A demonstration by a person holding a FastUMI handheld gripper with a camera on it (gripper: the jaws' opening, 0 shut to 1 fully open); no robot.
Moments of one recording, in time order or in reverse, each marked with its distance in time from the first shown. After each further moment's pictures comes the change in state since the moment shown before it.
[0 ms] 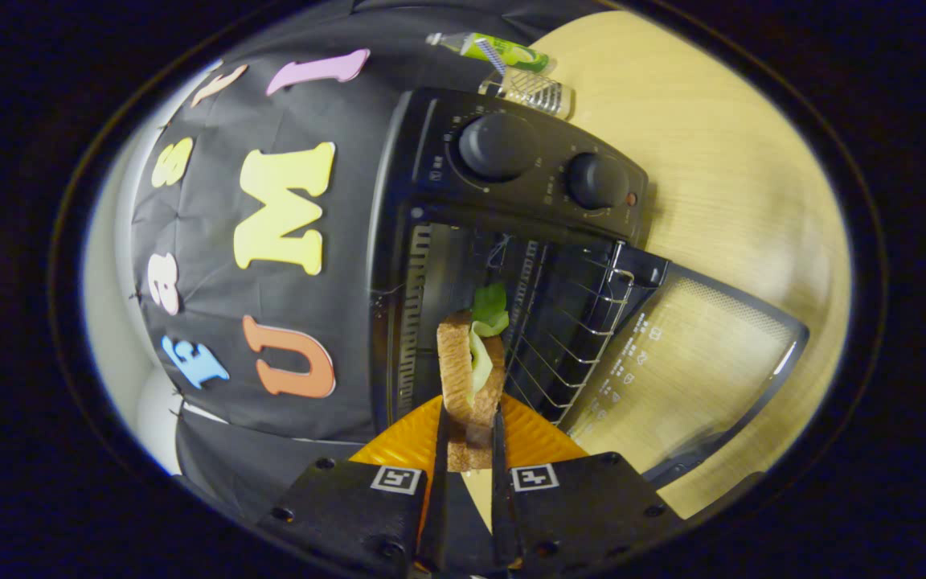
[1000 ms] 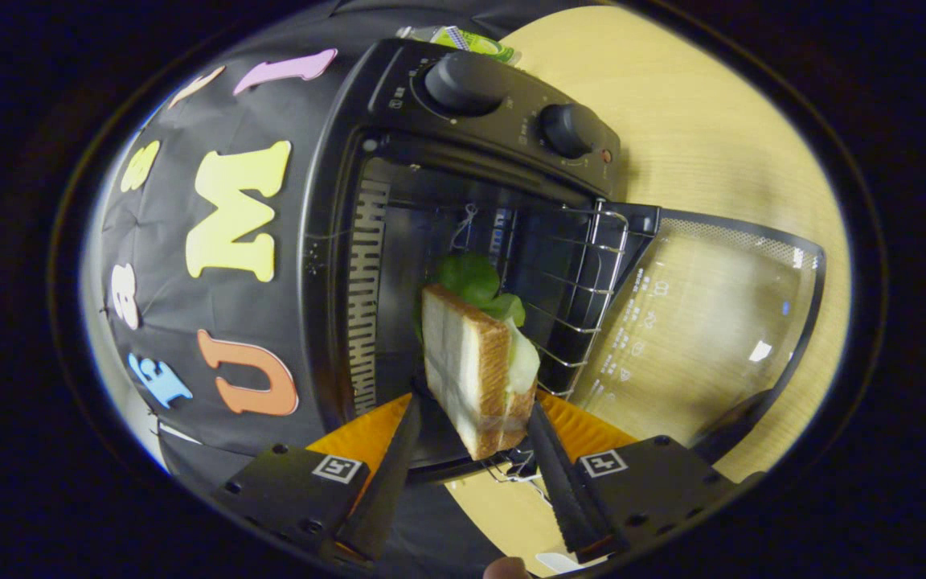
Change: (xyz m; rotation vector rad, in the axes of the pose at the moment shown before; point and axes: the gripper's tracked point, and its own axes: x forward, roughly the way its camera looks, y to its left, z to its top) arm 0.021 -0.017 -0.032 -0.033 -0.006 -0.218
